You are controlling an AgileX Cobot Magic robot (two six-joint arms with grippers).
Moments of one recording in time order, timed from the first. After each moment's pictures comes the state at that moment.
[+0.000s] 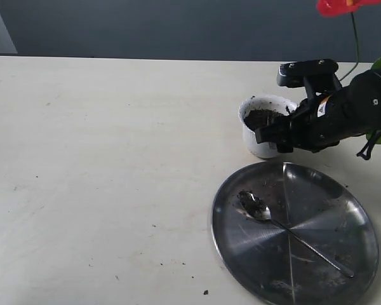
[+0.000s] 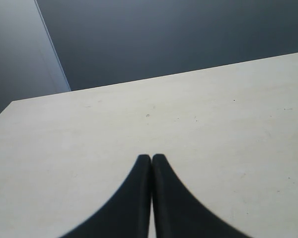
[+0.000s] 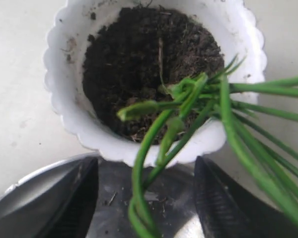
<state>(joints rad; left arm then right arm) -0.07 -0.01 0.00 0.21 0.26 -0.07 0.34 1.64 -0.83 -0.04 0.29 0.16</state>
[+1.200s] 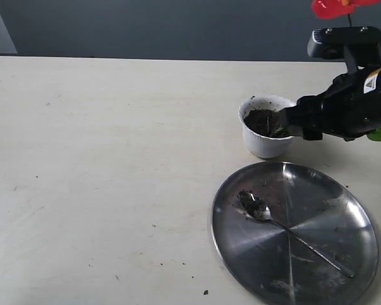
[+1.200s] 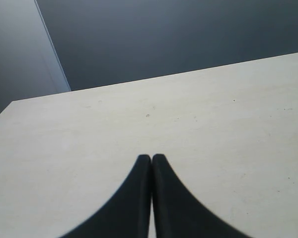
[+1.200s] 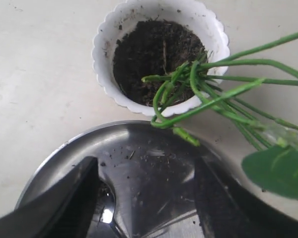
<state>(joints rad) -0.07 -0.01 0.00 0.21 0.26 -0.07 0.34 1.34 -0.83 0.03 0.54 0.11</state>
